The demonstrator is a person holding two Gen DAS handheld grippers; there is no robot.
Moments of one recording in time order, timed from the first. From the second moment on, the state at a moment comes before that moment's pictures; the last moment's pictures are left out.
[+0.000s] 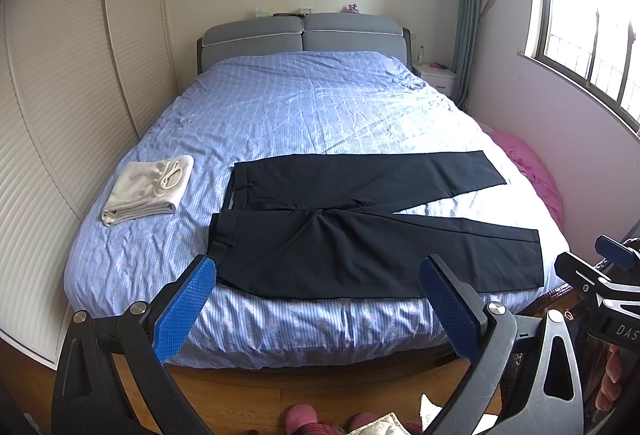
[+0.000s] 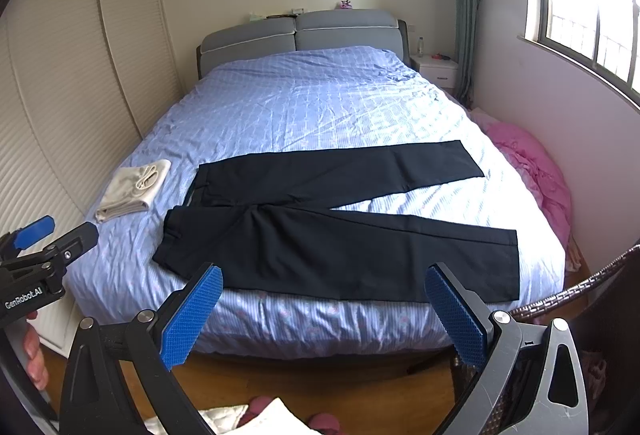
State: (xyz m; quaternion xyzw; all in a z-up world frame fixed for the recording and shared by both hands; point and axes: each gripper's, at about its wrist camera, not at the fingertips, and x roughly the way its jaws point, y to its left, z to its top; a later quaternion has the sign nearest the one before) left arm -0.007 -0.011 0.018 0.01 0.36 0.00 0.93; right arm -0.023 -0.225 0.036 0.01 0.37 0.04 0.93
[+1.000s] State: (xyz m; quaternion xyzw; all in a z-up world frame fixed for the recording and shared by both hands) left arm -0.009 0.001 0.018 0.01 0.35 -0.01 0.94; right arm -0.024 -0.222 0.037 0.01 0.37 0.04 0.93
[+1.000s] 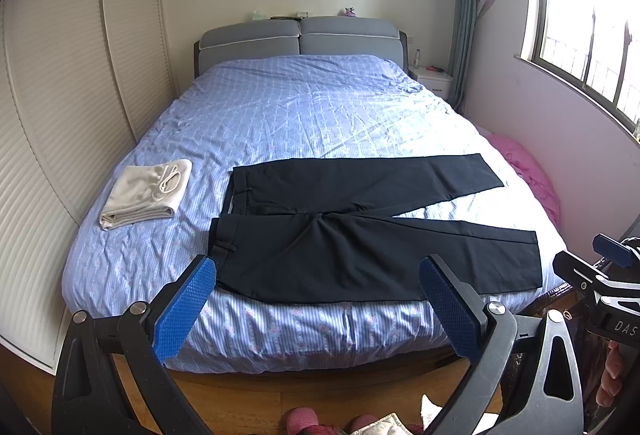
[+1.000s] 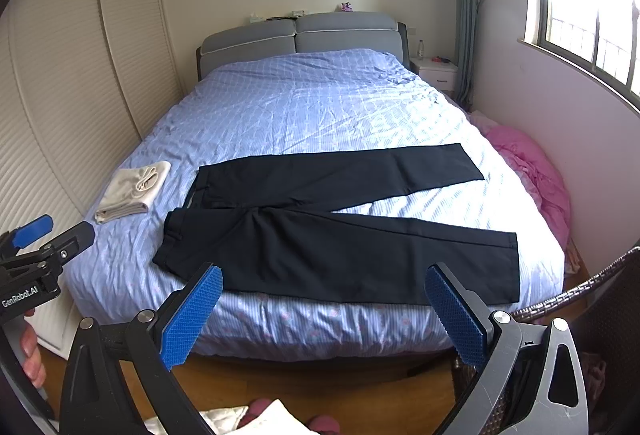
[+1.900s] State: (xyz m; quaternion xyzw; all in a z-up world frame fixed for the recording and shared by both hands) left arm 0.001 0.010 0.010 0.00 0.36 -0.01 0.93; right arm -0.018 -0.213 0.031 0.00 0.38 0.04 0.92
